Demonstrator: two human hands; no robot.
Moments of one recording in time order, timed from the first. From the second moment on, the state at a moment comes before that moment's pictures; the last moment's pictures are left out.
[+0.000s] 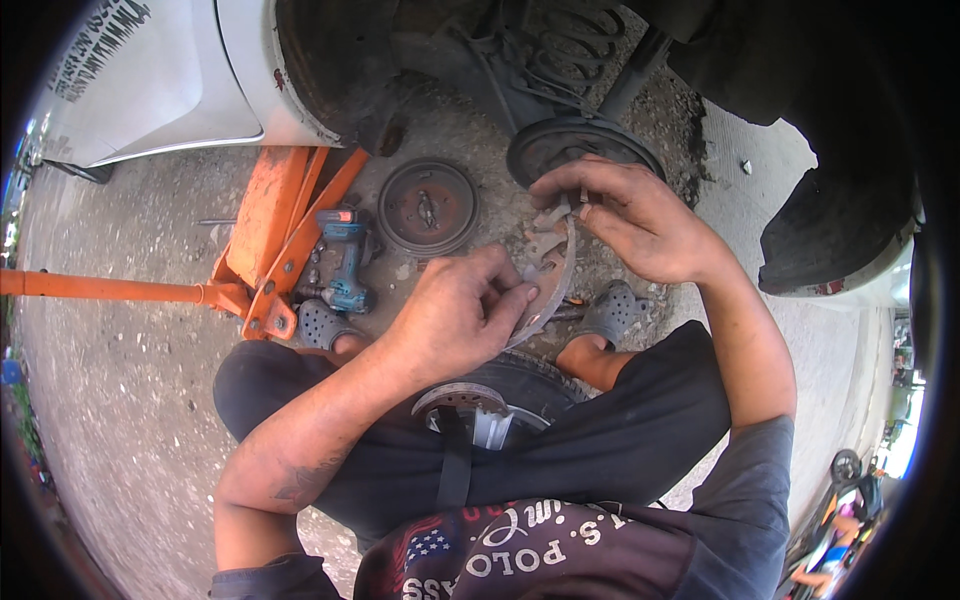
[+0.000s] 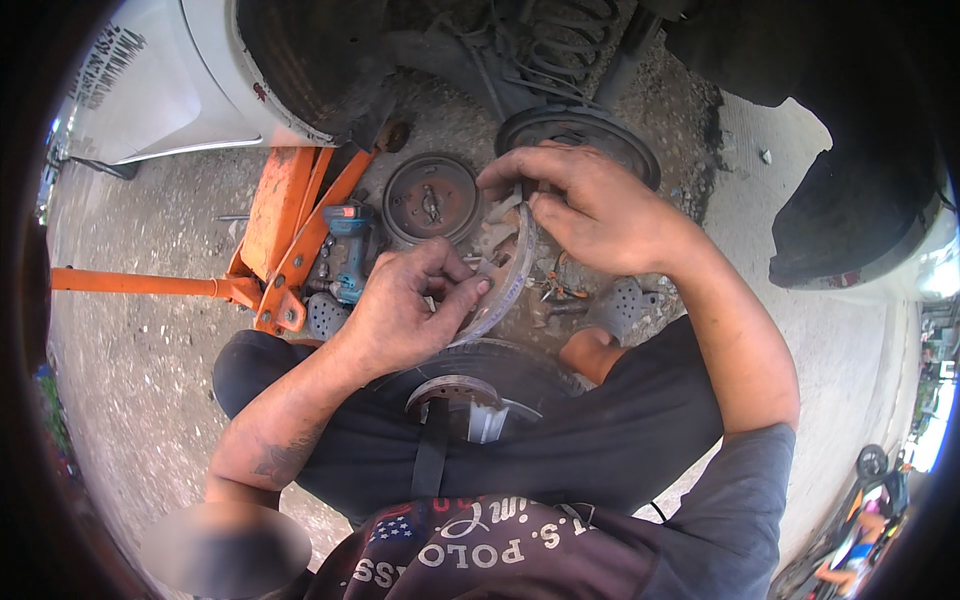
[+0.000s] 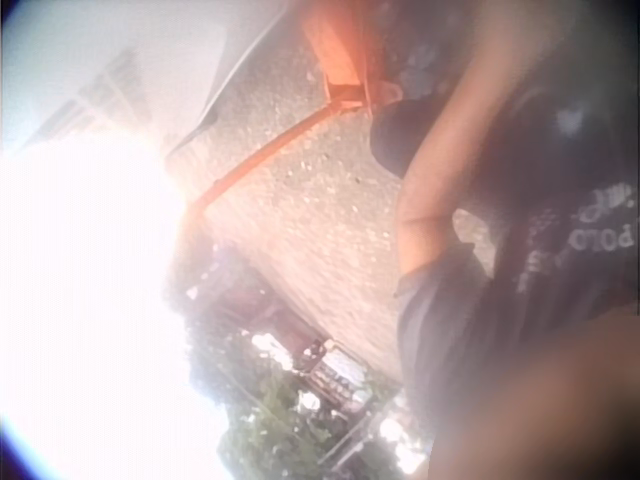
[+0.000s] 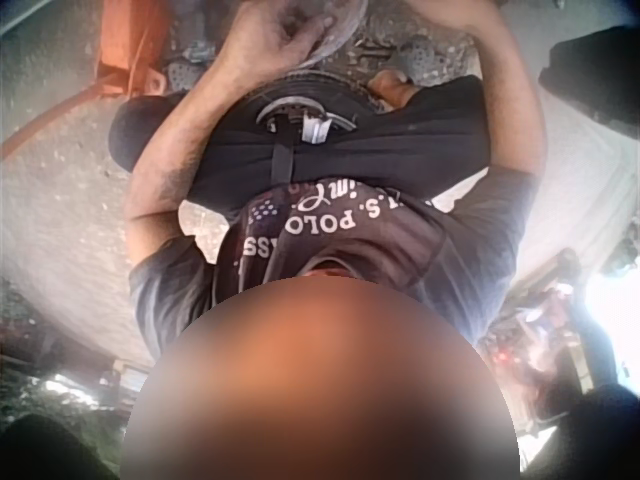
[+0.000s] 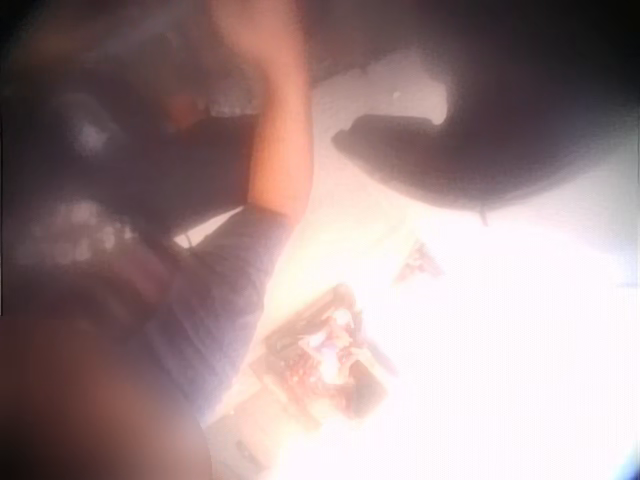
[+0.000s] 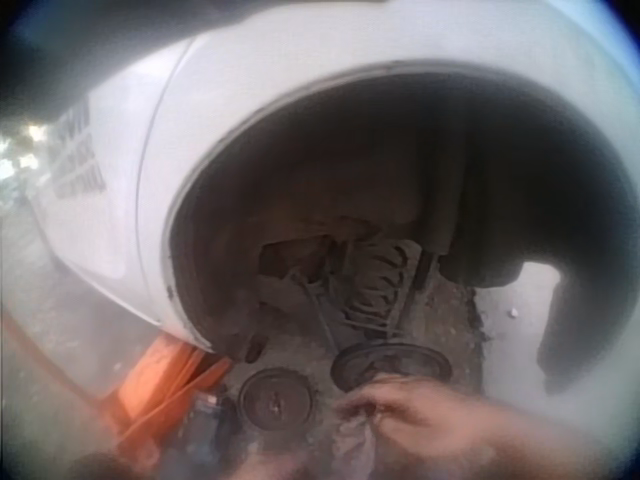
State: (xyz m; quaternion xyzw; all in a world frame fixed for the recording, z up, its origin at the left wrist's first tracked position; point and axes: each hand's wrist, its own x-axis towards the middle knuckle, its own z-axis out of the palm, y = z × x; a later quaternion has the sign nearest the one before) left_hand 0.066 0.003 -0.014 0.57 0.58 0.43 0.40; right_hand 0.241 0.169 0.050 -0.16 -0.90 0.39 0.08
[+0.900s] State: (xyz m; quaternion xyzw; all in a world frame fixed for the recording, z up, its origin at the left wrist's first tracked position) left_hand 0.070 0.002 -0.018 0.65 0.55 0.45 0.29; right_hand 0.235 0.156 0.050 -0.10 -0.97 0.20 0.03
